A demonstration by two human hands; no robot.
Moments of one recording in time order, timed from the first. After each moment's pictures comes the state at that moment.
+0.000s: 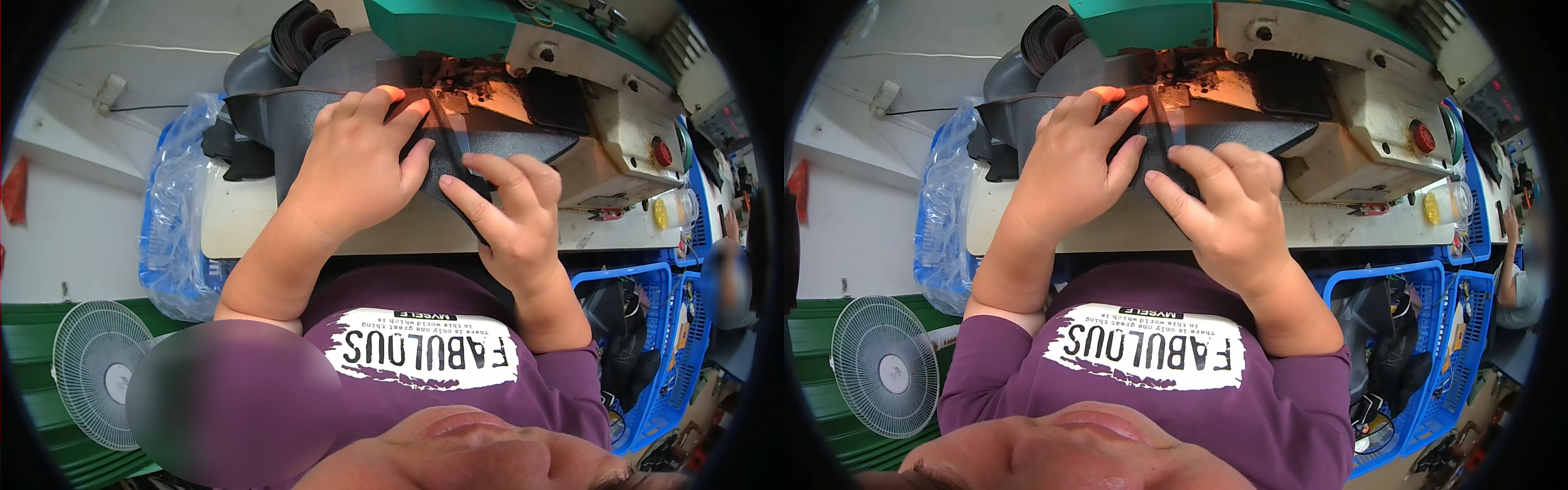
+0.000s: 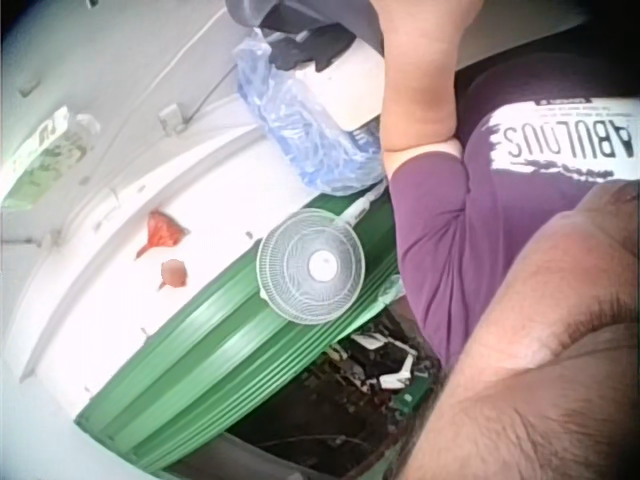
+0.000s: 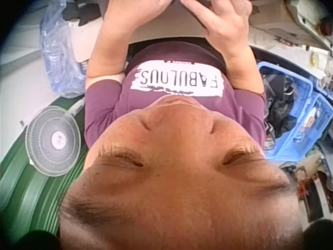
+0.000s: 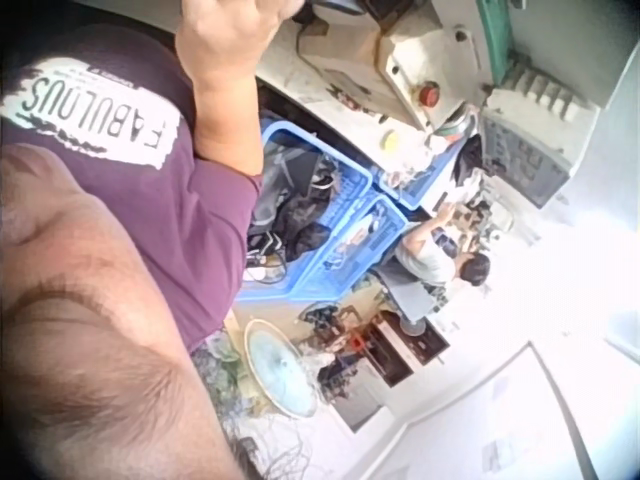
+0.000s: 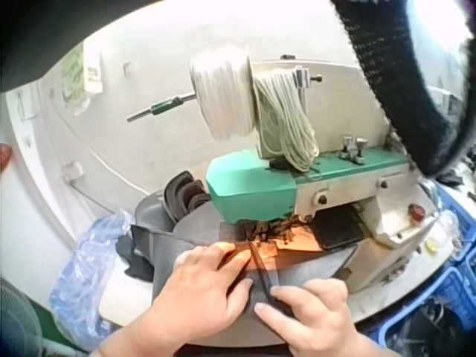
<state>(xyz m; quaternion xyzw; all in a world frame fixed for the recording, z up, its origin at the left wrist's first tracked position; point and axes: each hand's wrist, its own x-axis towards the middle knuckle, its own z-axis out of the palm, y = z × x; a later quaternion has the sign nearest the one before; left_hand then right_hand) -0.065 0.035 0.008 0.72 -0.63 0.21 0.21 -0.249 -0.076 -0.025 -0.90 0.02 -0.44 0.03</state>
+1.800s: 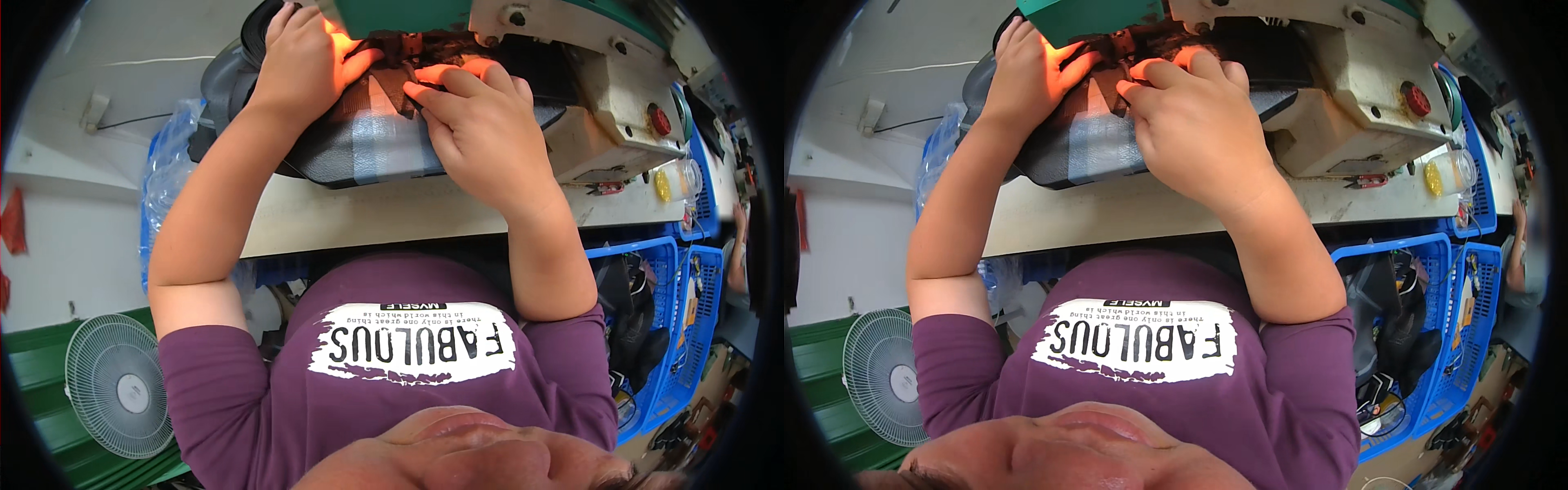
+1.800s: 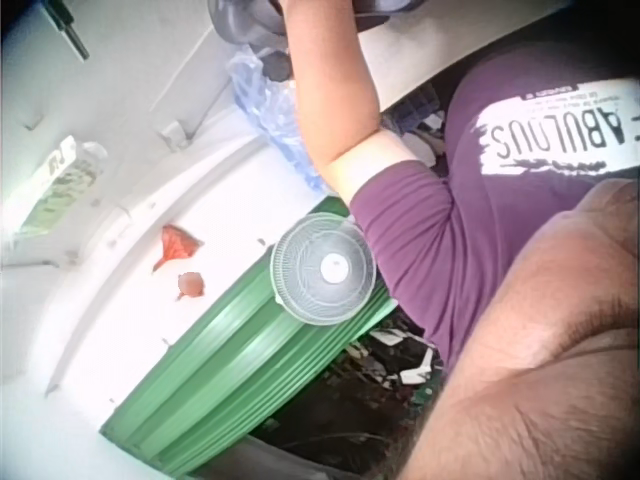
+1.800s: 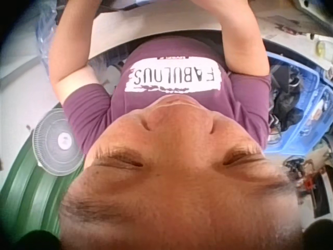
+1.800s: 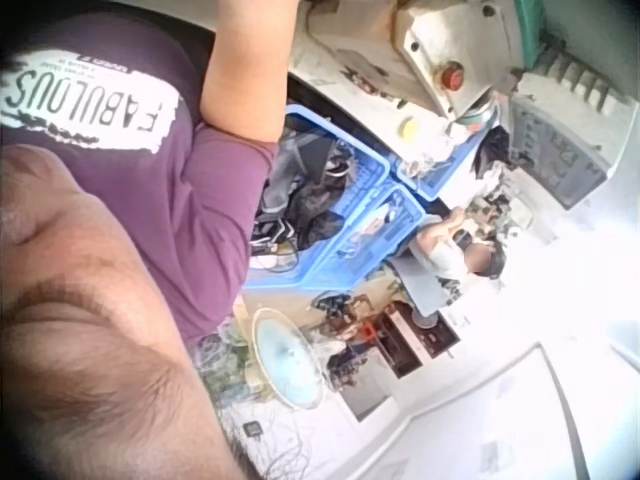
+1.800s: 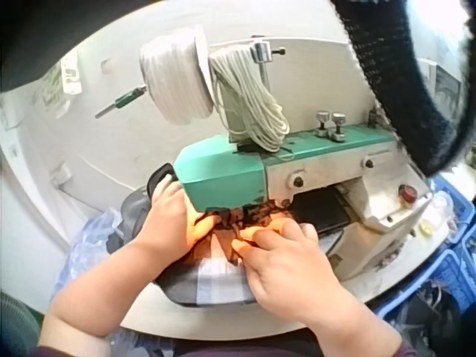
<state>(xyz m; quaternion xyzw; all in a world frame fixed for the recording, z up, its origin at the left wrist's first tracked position) 0.021 -0.023 0.026 0.64 -0.69 0.33 0.09 -0.207 -0.109 -0.009 -0.92 0.13 -0.36 0.02</state>
